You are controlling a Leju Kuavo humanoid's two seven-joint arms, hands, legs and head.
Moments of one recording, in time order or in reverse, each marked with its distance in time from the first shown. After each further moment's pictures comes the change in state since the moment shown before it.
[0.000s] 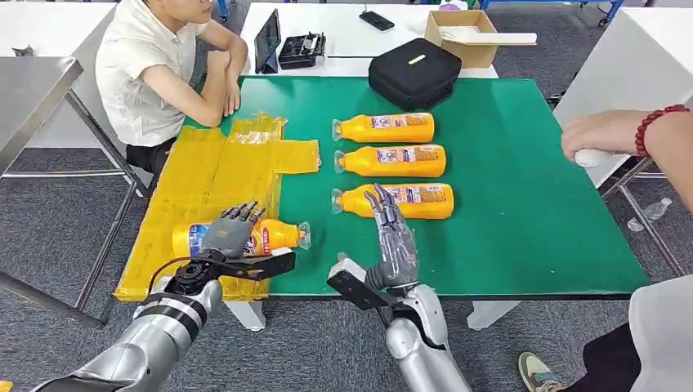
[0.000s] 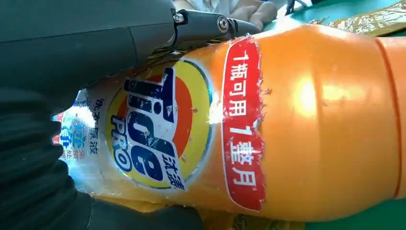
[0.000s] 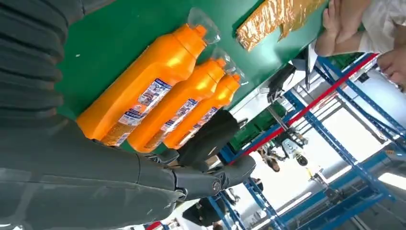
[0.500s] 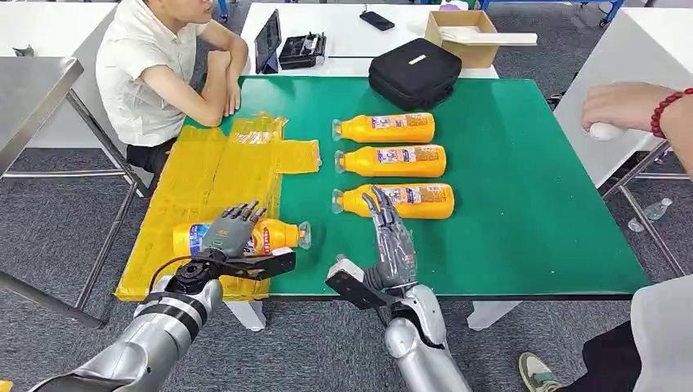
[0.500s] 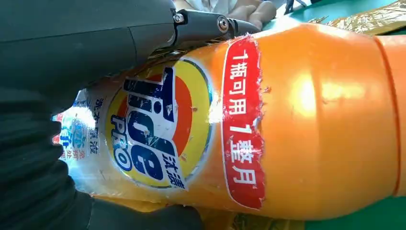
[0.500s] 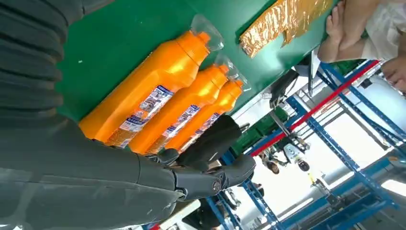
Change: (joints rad) left arm -0.006 -0.001 -0.003 0.010 0.000 -0.001 0.000; right arm -0.008 0.000 0.000 0.029 -0.001 0.000 -0.001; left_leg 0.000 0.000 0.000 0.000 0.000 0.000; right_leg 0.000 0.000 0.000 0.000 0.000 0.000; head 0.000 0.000
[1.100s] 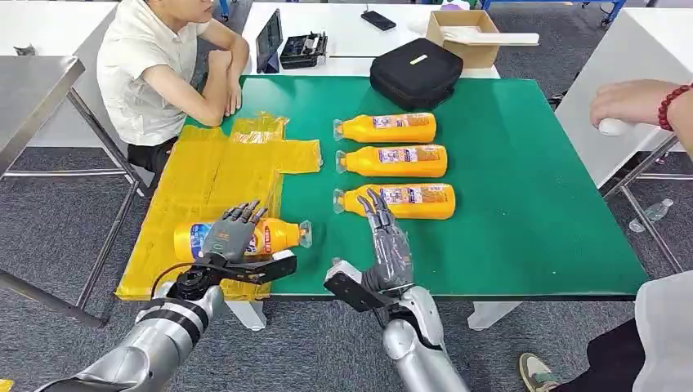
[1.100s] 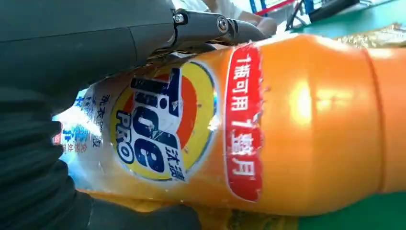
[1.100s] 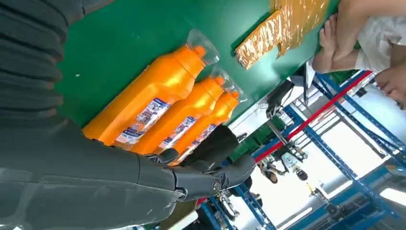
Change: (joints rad) left arm 0.007 -0.036 0.002 -0.008 0.002 0.126 -0.045; right arm 0.004 -0.001 0.019 0.005 -0.031 0.019 -0.007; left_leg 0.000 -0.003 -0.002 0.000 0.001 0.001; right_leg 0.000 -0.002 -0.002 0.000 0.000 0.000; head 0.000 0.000
